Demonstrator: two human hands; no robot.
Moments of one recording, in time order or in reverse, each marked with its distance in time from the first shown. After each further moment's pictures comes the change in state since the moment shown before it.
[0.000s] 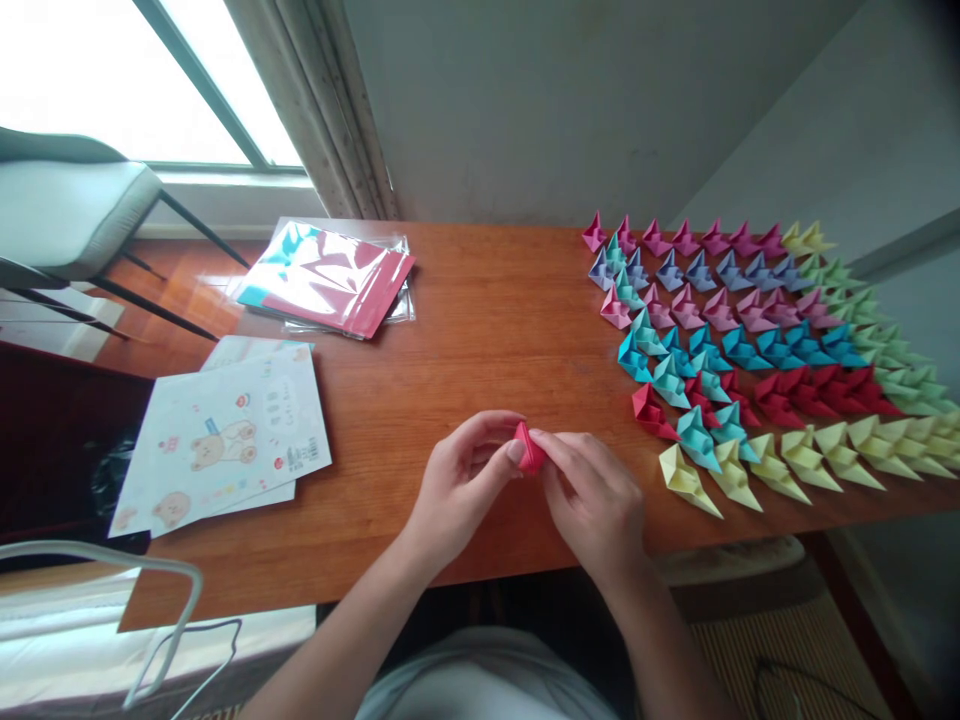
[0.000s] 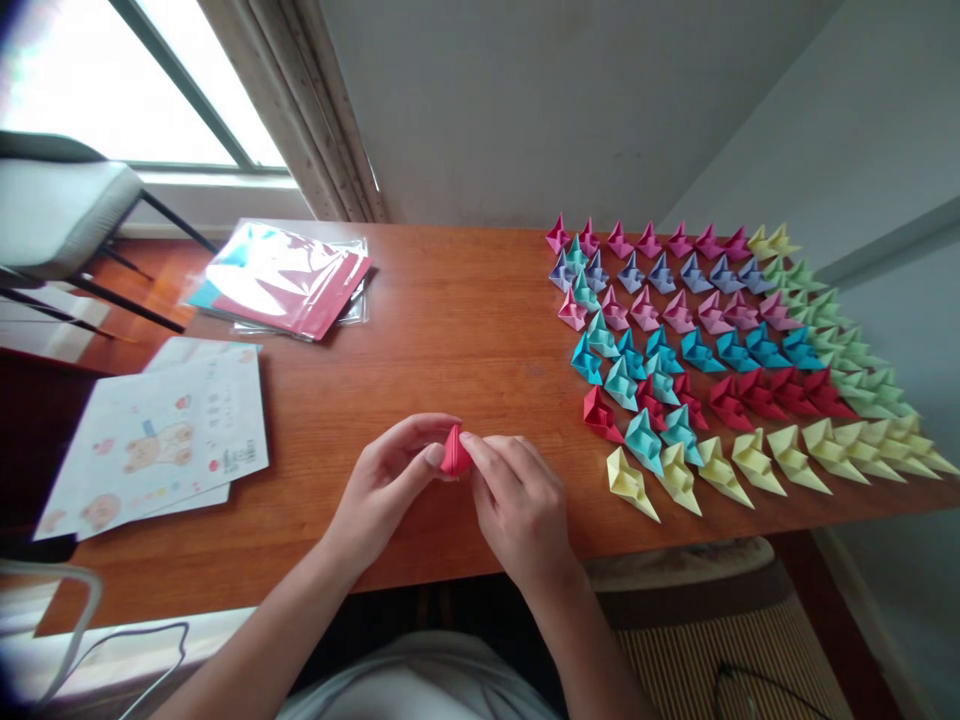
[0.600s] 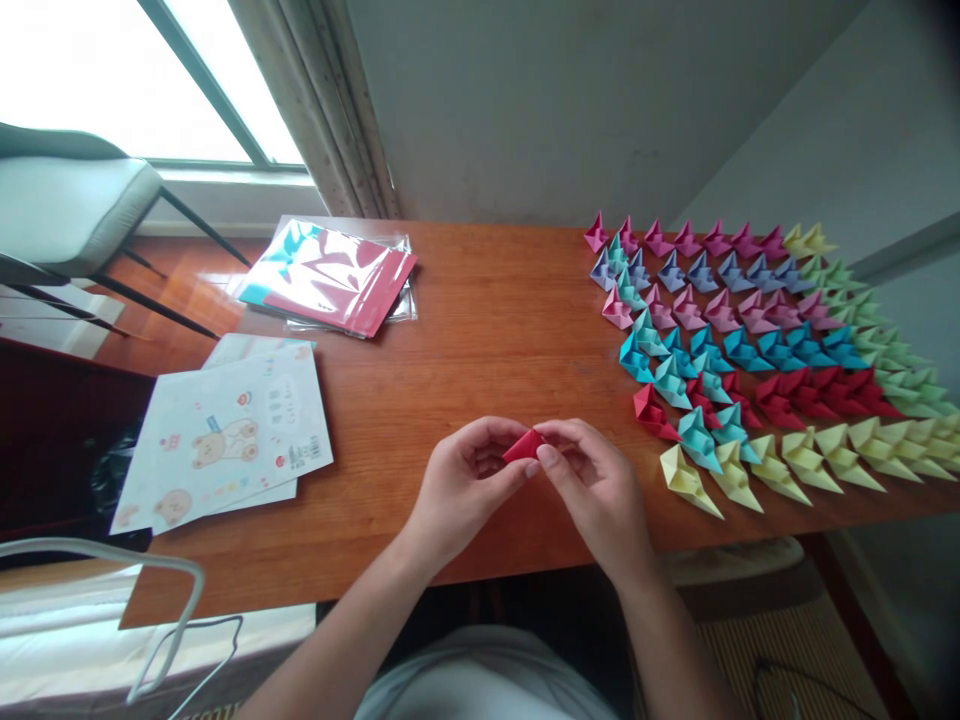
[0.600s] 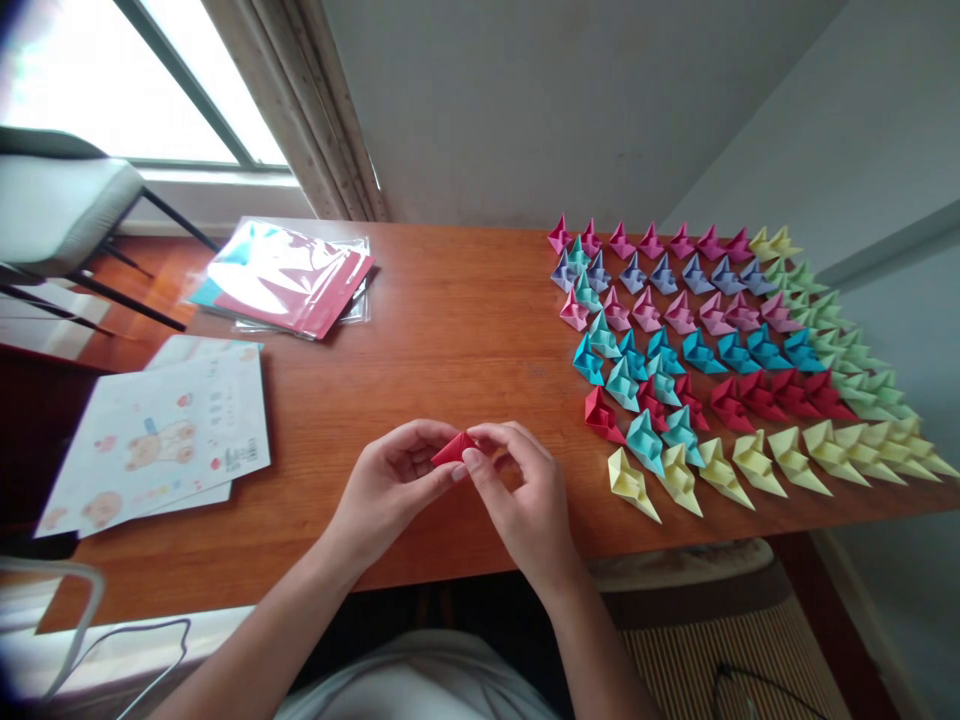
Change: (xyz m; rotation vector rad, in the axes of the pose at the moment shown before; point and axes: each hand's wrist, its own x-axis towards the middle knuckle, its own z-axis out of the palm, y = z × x) left_hand 0.003 -0.008 0.001 -0.064 -0.003 -0.039; right_hand 0.006 -0.002 -0.003 0.620 -0.124 0.581
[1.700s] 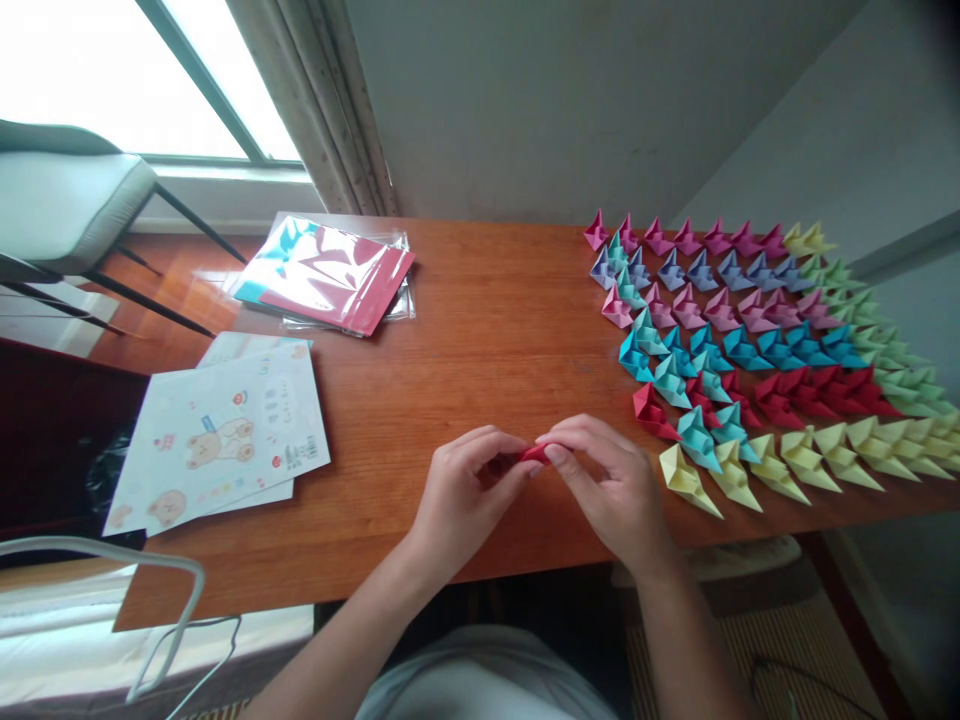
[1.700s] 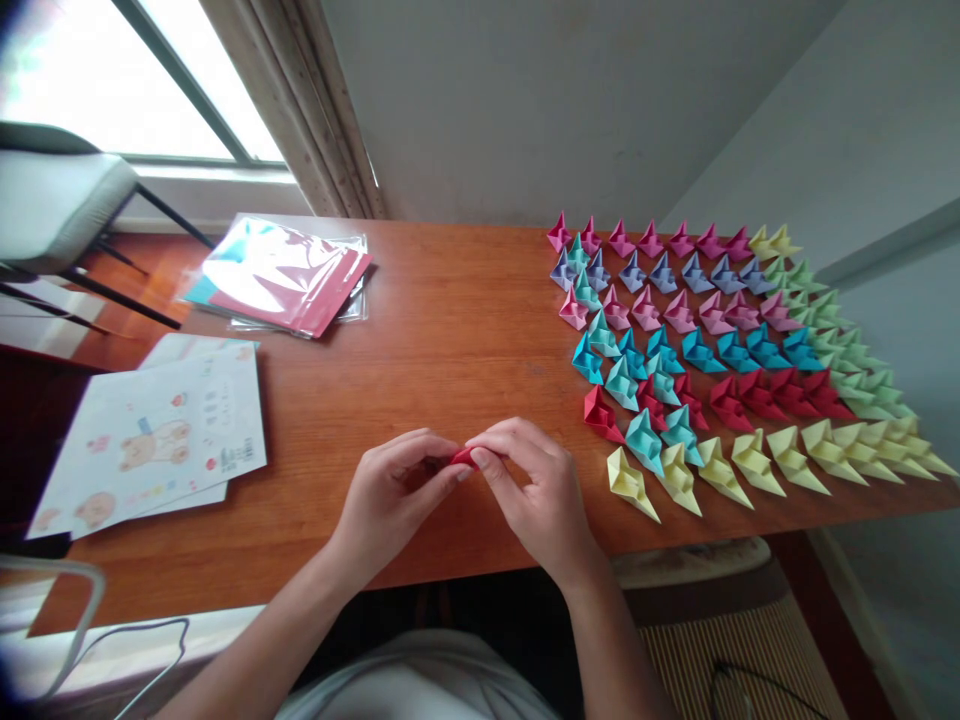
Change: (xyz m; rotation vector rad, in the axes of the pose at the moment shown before) left_hand -0.003 0.001 0.000 0.644 0.038 0.271; right_hand 0.012 -0.011 -0.018 -0.229 -0.102 -0.243
